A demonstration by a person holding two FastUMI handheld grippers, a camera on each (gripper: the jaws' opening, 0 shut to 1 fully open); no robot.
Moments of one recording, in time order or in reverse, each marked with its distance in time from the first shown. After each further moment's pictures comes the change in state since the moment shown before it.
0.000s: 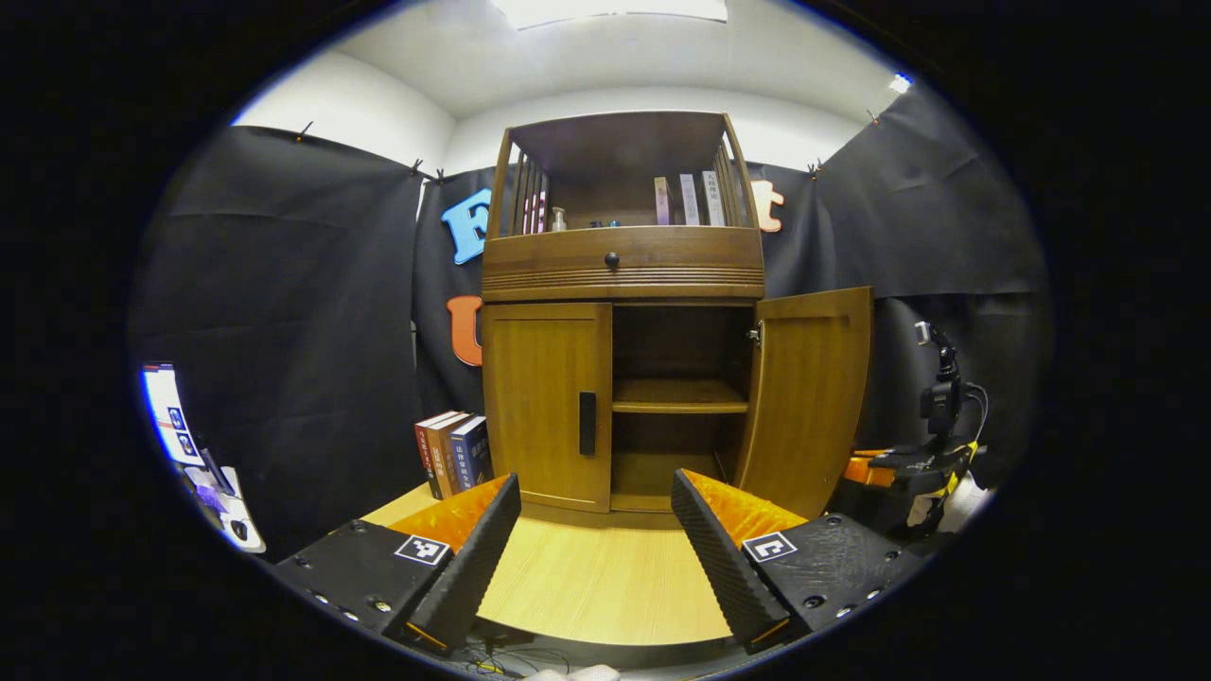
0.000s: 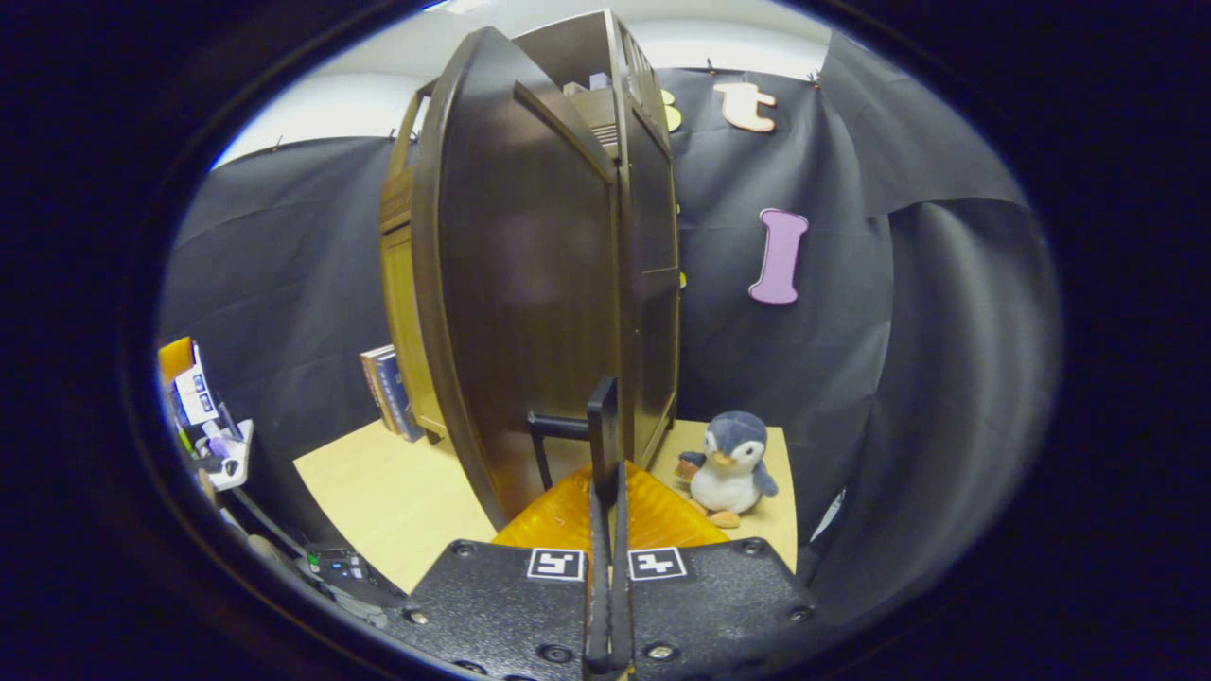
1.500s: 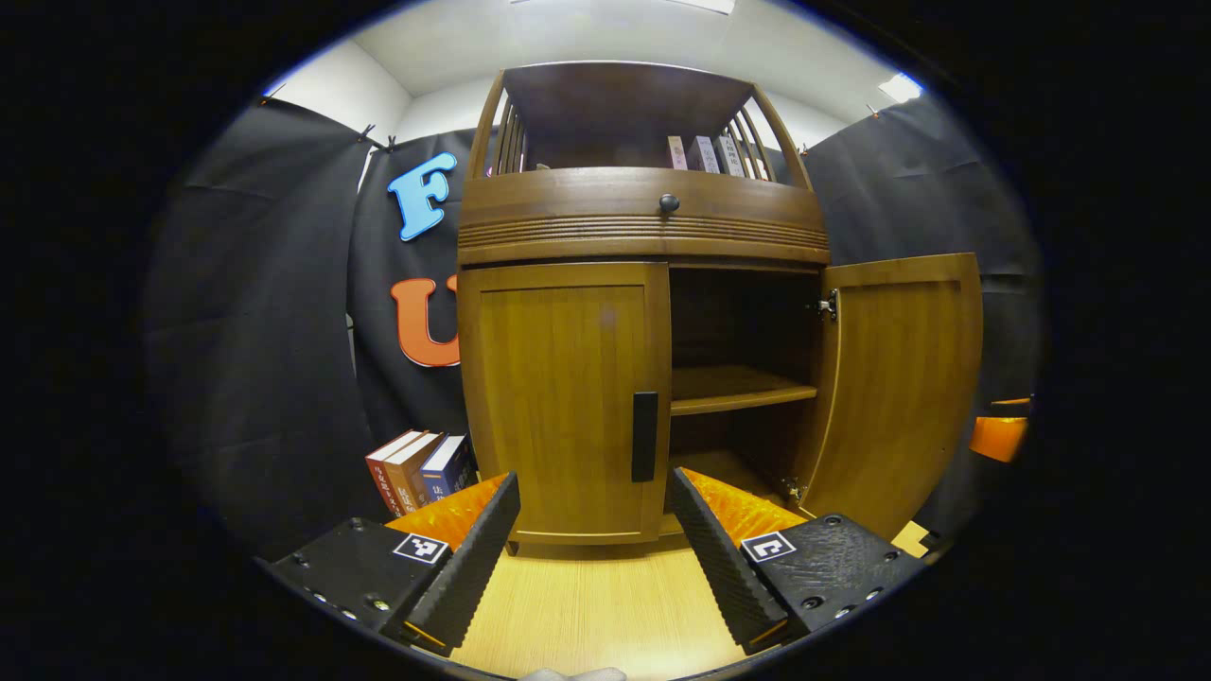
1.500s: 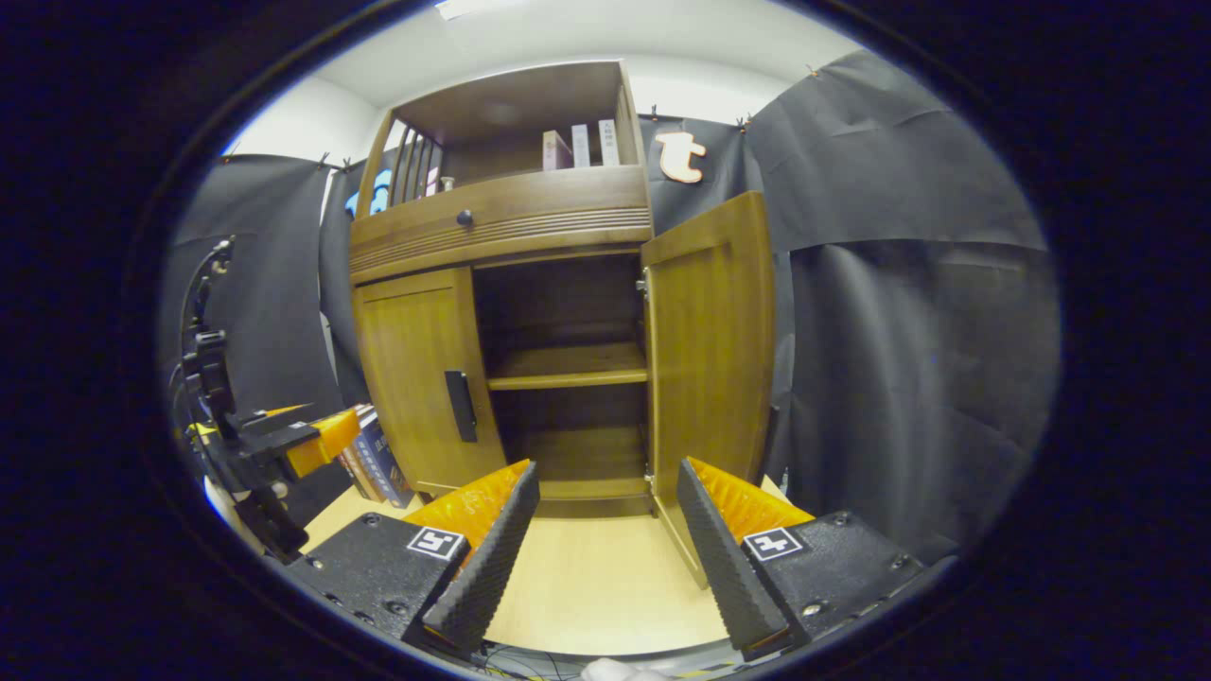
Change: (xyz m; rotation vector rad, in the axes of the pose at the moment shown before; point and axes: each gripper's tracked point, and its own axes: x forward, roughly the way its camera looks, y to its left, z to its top) left arm 0.203 0.111 -0.028 0.045 0.016 -0.238; right arm -0.051 0.196 0.043 0.119 -0.135 -0.399
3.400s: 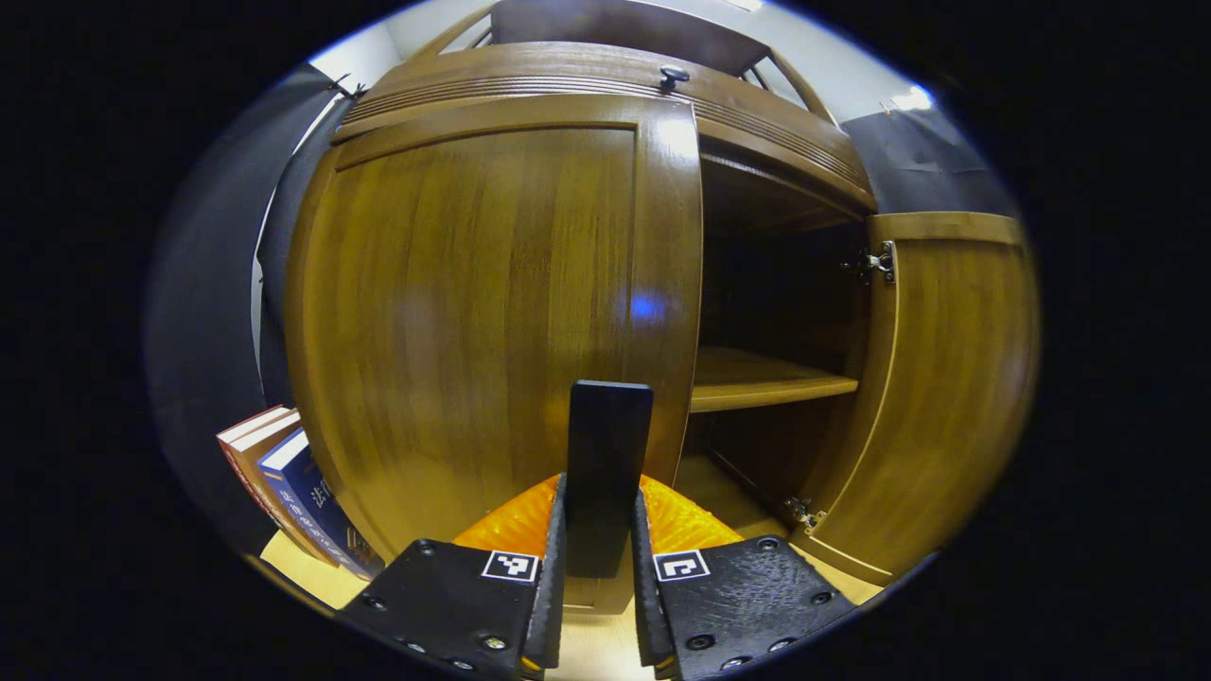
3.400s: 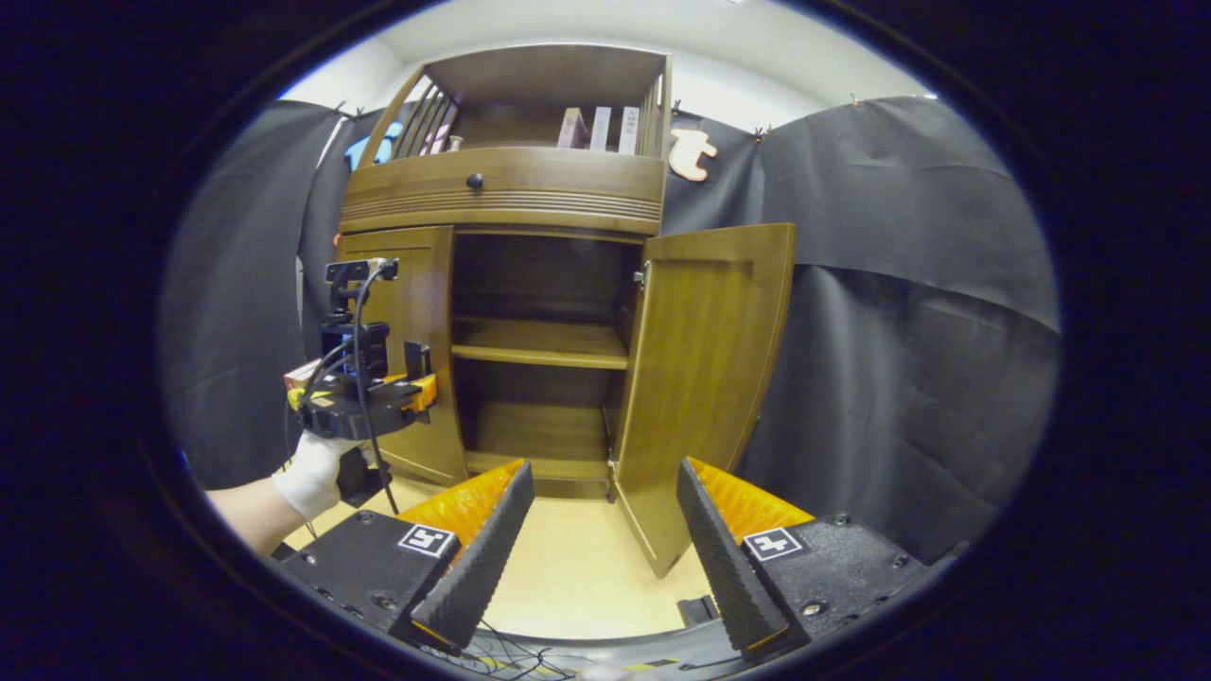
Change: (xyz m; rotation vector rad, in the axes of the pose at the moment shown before) left arm 0.166 -0.041 -0.053 -0.072 0.041 -0.157; right arm -0.013 0.004 0.001 -0.136 0.075 -0.132
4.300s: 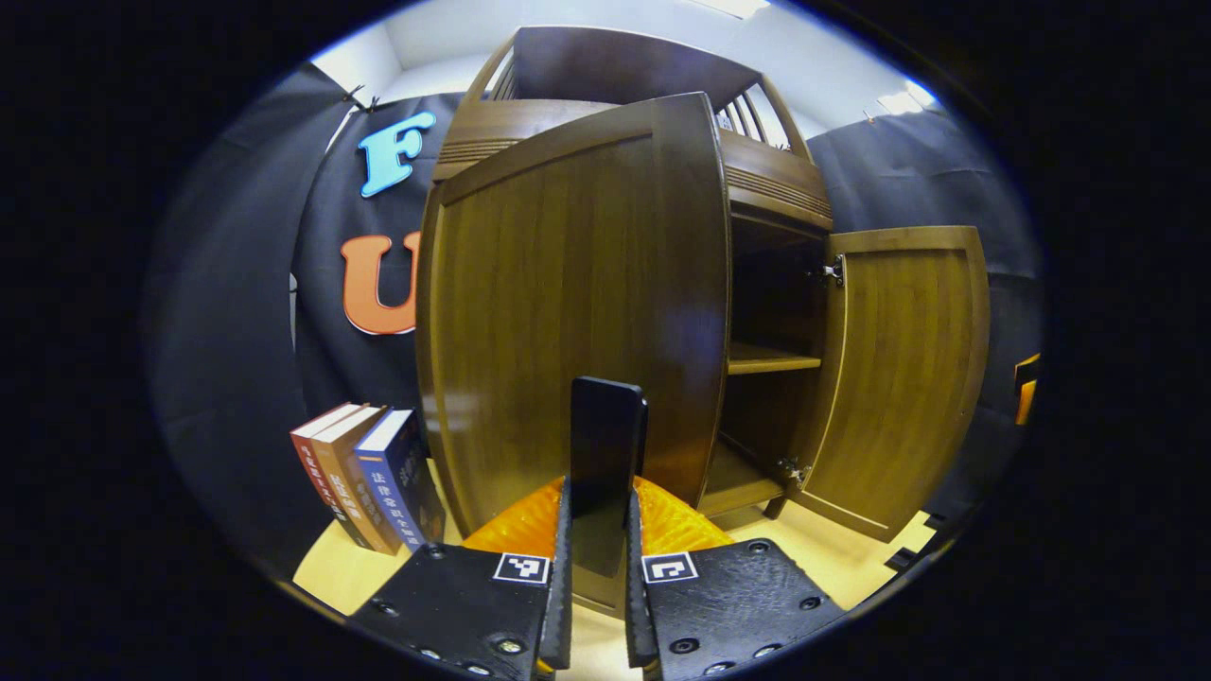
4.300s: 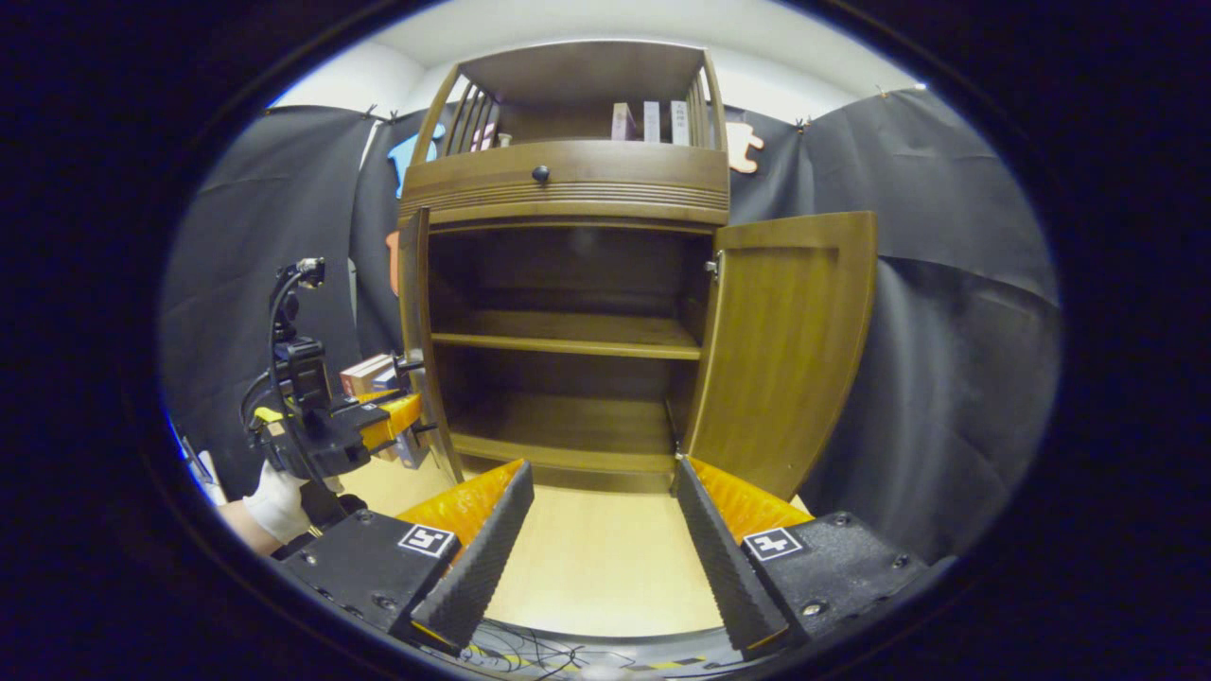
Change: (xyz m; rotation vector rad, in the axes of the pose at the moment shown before) left arm -0.118 0.053 -0.010 0.049 -0.018 0.022; right arm -0.003 0.065 -0.014 0.001 0.025 0.178
